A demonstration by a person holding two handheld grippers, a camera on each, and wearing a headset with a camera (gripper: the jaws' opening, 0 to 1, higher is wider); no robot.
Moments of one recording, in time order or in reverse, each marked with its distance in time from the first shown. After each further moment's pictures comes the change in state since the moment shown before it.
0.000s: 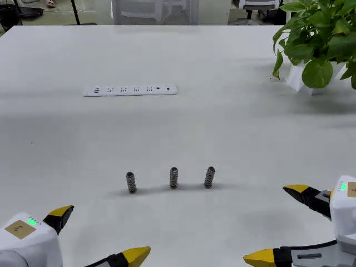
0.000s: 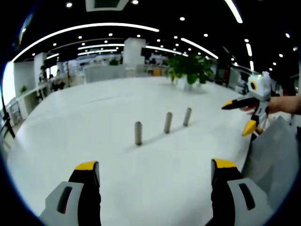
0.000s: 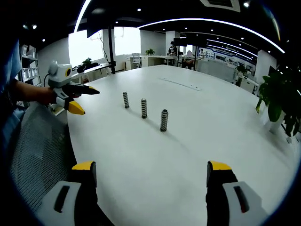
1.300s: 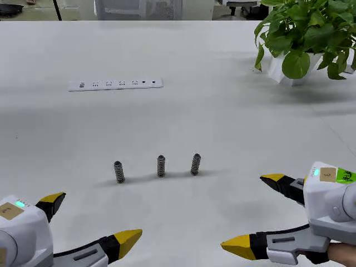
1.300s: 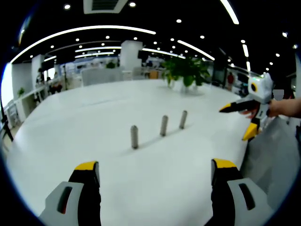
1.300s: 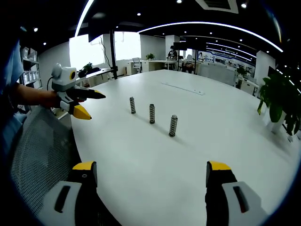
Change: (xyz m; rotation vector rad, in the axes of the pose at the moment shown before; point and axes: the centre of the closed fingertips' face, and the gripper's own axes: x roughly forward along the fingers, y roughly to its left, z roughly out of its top) left arm 0.000 -0.007 0.005 0.017 -0.022 -0.027; right arm 0.001 0.022 0.010 0.010 -0.051 0.007
